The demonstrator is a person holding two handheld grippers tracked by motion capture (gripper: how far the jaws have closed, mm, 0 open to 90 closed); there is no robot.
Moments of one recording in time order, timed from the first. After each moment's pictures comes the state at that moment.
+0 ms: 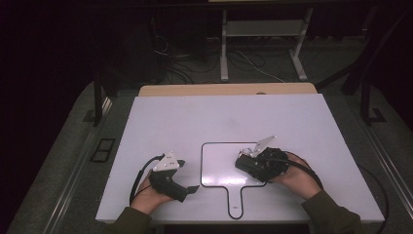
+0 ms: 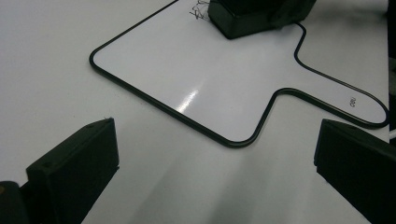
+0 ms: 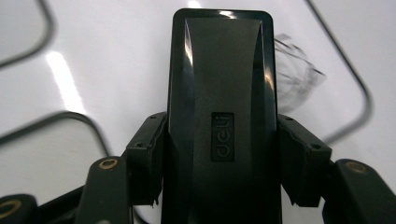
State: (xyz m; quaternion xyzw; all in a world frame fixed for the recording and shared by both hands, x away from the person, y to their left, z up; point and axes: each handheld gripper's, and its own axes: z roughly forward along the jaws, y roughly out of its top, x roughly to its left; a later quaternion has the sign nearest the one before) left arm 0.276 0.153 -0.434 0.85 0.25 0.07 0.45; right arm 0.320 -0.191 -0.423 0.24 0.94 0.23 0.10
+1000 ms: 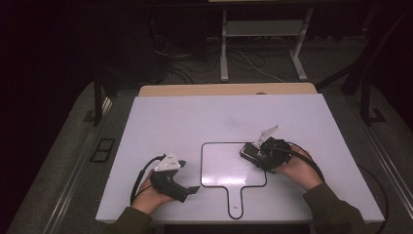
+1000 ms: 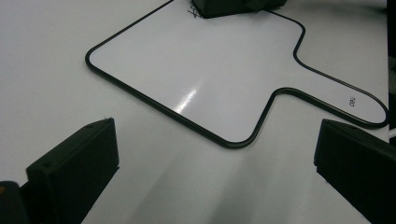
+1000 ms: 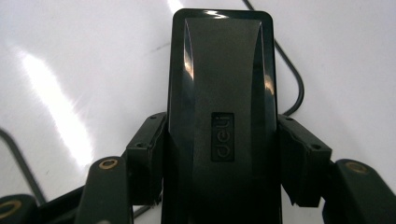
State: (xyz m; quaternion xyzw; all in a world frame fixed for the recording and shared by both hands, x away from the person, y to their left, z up) left arm 0.275 0.150 -0.434 0.85 0.25 0.07 0.45; right arm 0.347 -0.200 -0.422 0.28 0.93 0.22 0.12
